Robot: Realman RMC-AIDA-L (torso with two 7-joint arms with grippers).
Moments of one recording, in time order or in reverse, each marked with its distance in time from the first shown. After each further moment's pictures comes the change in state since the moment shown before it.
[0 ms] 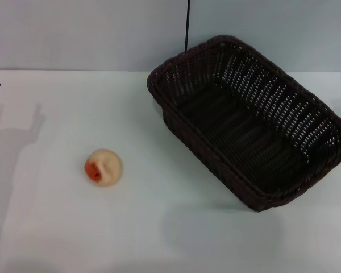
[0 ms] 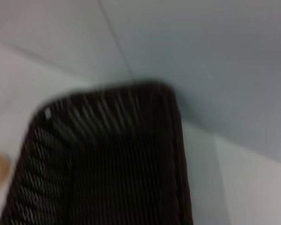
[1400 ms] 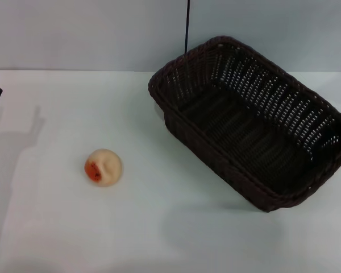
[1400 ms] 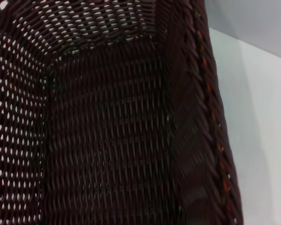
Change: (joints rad) left arm 0.011 -0.003 0.007 -0.002 0.002 -0.015 -0.001; right arm -0.014 0.060 -0.240 0.212 -0.088 0.217 0.016
